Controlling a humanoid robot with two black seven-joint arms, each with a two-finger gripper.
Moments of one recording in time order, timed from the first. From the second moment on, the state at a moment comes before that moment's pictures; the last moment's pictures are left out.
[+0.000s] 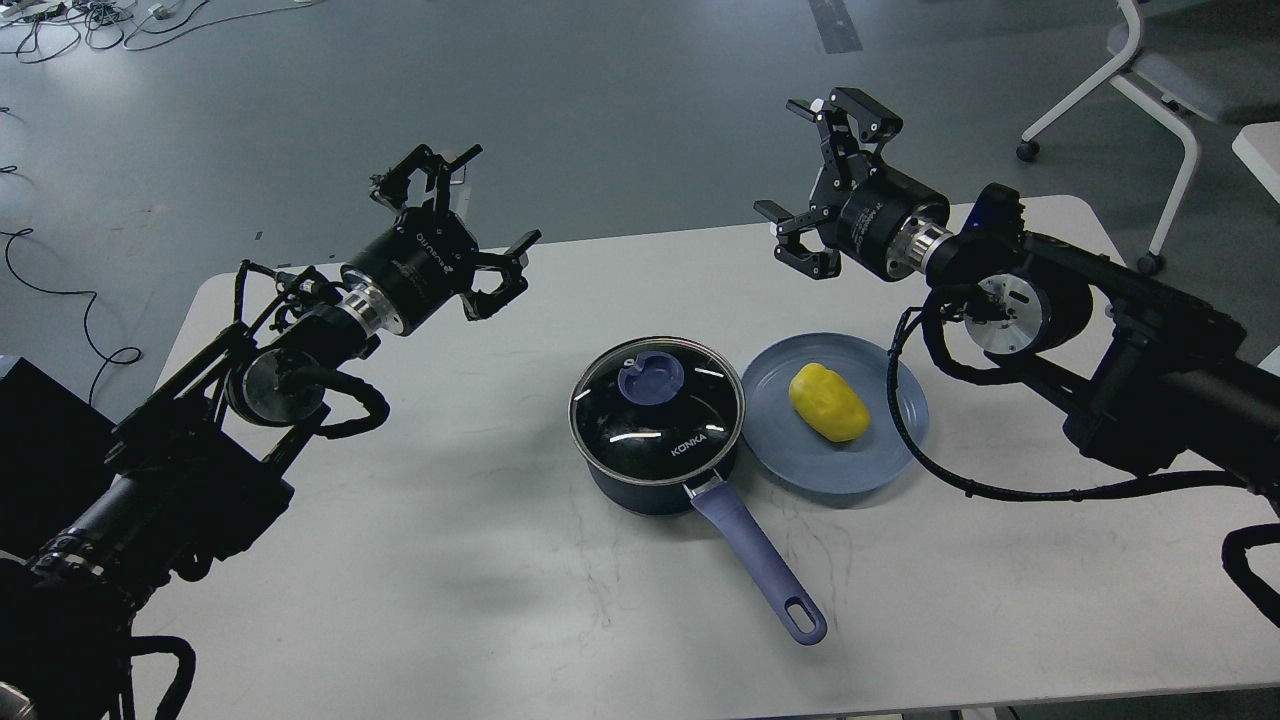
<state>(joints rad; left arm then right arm) -0.80 0.32 -0.72 -0.81 -0.08 -0.45 0.01 0.84 -0.29 0.57 1.01 -0.04 0.07 0.11</state>
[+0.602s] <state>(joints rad) -0.79 0.32 -0.71 -0.81 -0.07 -0.46 0.01 0.84 -0.29 0.57 0.98 -0.04 0.06 0.11</state>
